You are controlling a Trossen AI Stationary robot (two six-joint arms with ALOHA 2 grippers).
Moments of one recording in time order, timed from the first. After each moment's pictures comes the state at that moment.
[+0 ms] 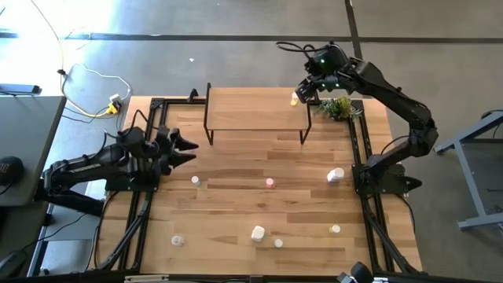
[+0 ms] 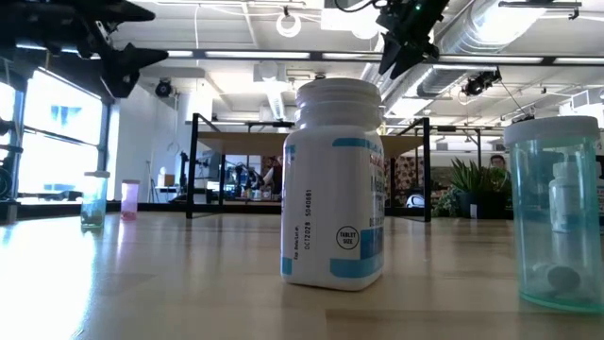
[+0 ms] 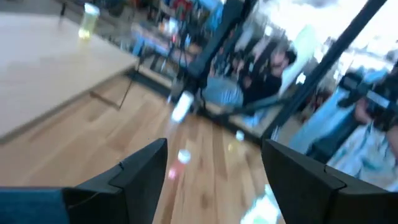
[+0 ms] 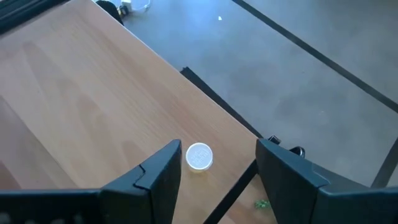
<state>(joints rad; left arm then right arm) 0.41 0.27 0.30 -0.11 0.29 -0.48 -0.67 1.46 1.64 -0.96 0.13 0.07</state>
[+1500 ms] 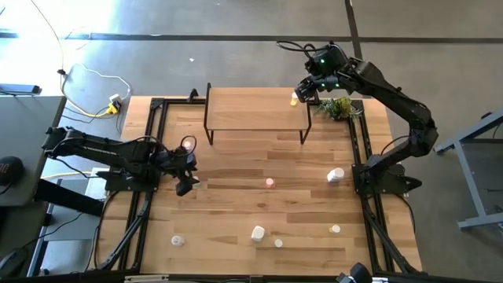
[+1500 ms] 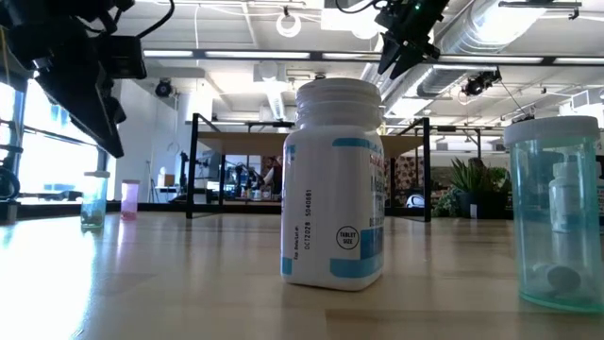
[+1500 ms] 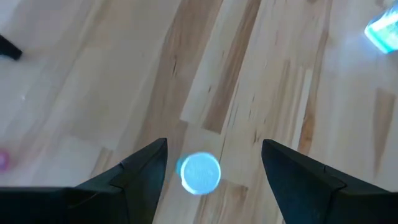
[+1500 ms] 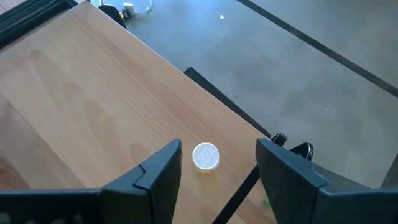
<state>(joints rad) 0.01 0.84 0.51 -0.66 -0.05 -0.48 -0.67 1.46 1.64 -0.96 0.11 0.11</state>
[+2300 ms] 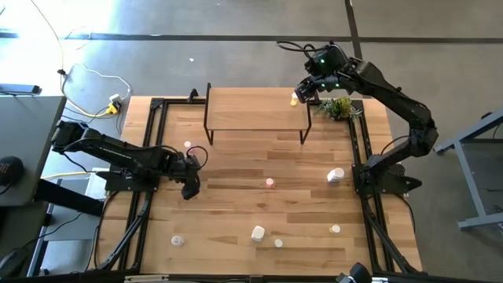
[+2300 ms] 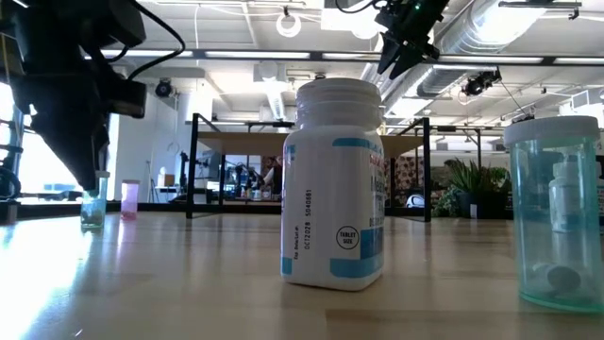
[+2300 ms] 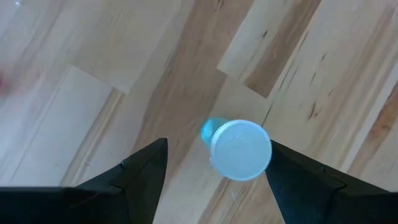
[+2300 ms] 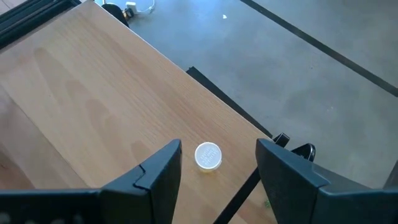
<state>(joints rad) -0.05 1.07 0.51 -0.68 -0.11 -0.67 -0.67 1.46 1.64 -0.96 0.10 0.10</state>
